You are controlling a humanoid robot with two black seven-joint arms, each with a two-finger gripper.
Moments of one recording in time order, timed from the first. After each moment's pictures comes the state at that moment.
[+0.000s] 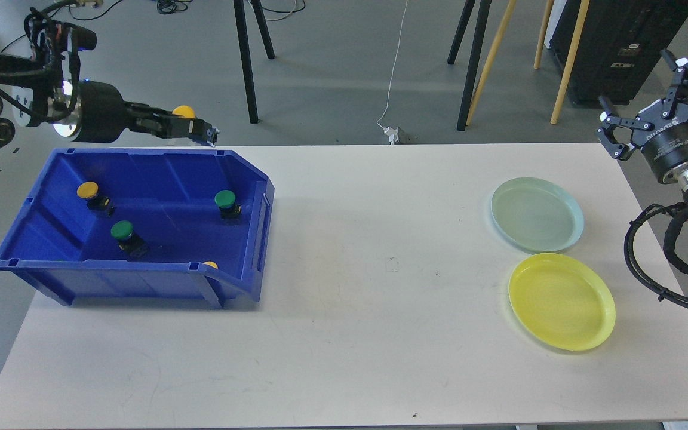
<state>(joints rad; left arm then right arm) -1.29 0.79 -0.18 -1.02 1.40 -0.49 -0.49 0.64 -0.55 0.89 0.72 -0.04 0.49 0.34</state>
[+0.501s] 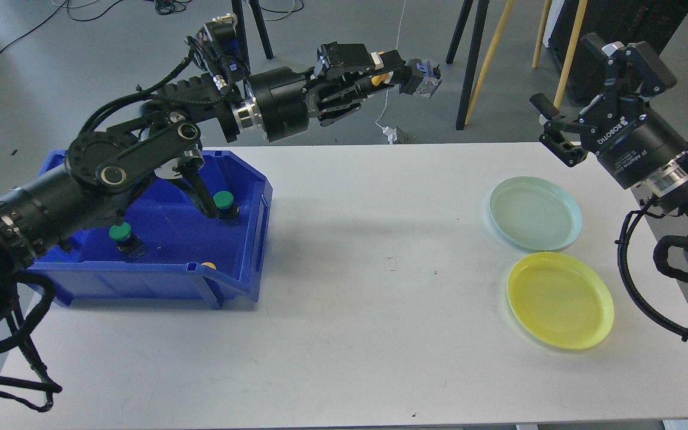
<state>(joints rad) -1.12 0.21 -0.34 -0.82 0.74 -0.49 -0.49 0.52 -0.70 0.84 1.30 -0.35 0.39 0.42</state>
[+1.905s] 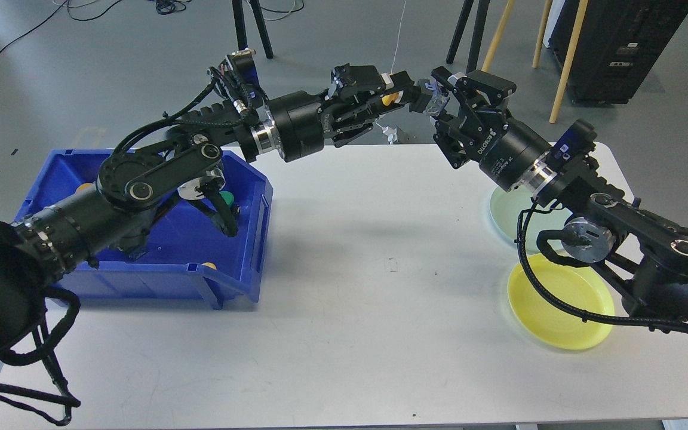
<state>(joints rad) -1.09 0.17 -0.34 -0.79 0.71 -0.49 -0.49 0.75 -0.41 0.58 1.12 -0.42 0.28 0.42</state>
